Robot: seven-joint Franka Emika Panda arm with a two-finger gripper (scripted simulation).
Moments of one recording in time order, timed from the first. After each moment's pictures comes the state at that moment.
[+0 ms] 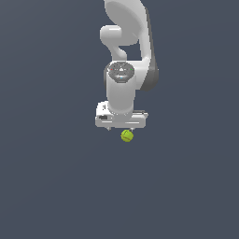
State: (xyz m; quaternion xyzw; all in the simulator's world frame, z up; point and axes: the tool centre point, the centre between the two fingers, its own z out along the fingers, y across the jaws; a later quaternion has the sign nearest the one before) arm -0.001 0.003 0.155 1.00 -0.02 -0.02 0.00
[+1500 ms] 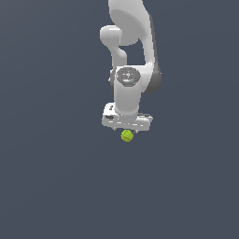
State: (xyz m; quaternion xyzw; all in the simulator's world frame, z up) arm -0.010 0.028 0.133 1.00 -0.08 -0.01 -0.01
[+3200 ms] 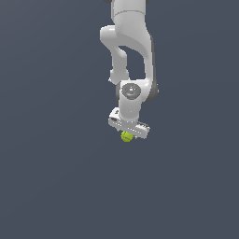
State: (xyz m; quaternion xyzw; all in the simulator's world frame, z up) arm -0.041 0.041 0.054 0.98 -0.22 0.00 0.00
